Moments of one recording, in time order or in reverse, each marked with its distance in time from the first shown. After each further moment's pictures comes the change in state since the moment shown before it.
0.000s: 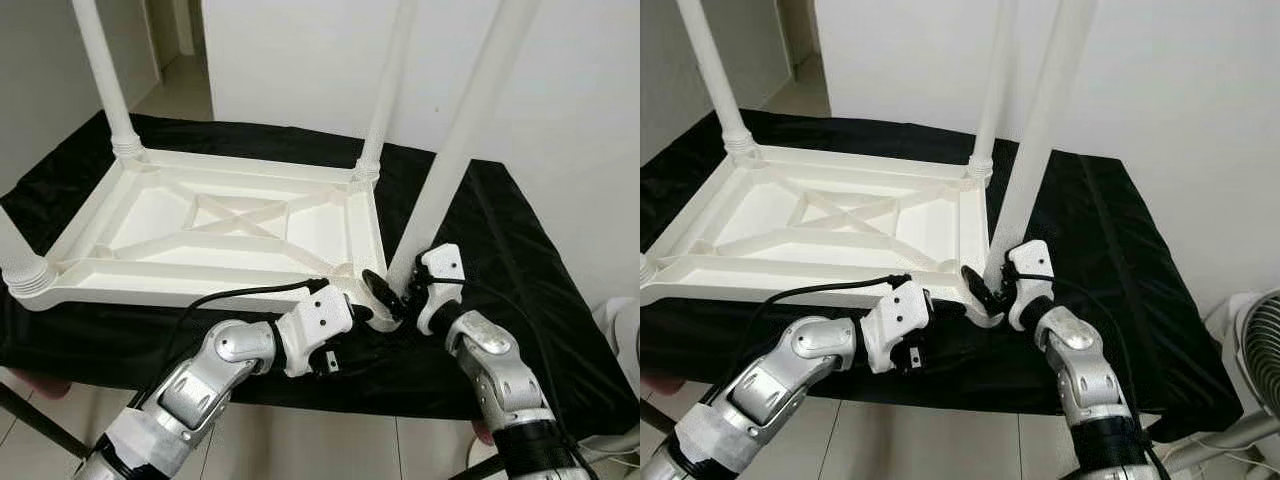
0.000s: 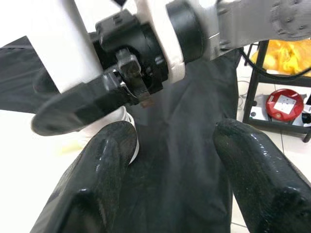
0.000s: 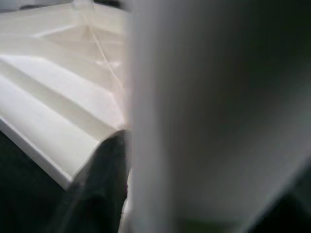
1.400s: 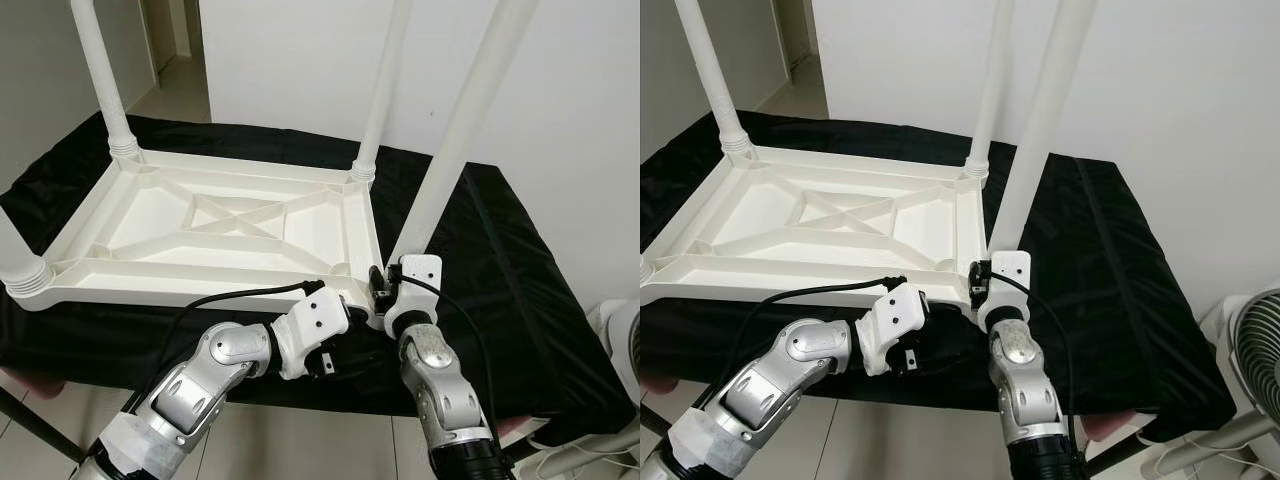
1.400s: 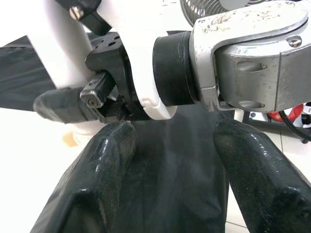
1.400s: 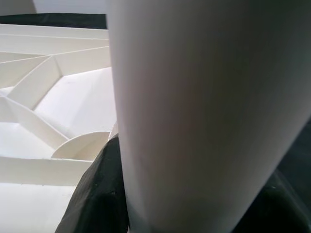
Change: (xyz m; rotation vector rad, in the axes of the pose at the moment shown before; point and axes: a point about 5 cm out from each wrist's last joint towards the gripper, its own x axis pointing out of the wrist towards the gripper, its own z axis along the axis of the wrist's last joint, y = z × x) left arm -0.005 0.000 -0.001 -0.011 0.021 0.010; right arm 0.013 0.039 0.000 0.156 -0.009 -0.627
